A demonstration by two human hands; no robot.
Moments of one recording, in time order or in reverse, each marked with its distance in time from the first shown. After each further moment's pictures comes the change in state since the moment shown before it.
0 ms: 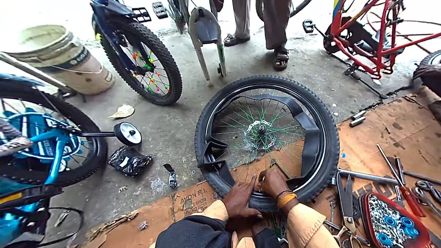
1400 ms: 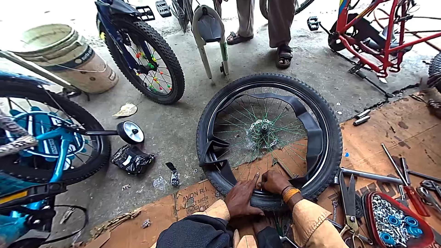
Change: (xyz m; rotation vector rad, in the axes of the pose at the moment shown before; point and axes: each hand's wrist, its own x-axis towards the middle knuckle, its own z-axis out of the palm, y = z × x) left_hand 0.000 -0.002 0.005 -0.017 0.103 0.029; right_hand 0.021 0.017 0.005 -0.038 -0.205 -0.069
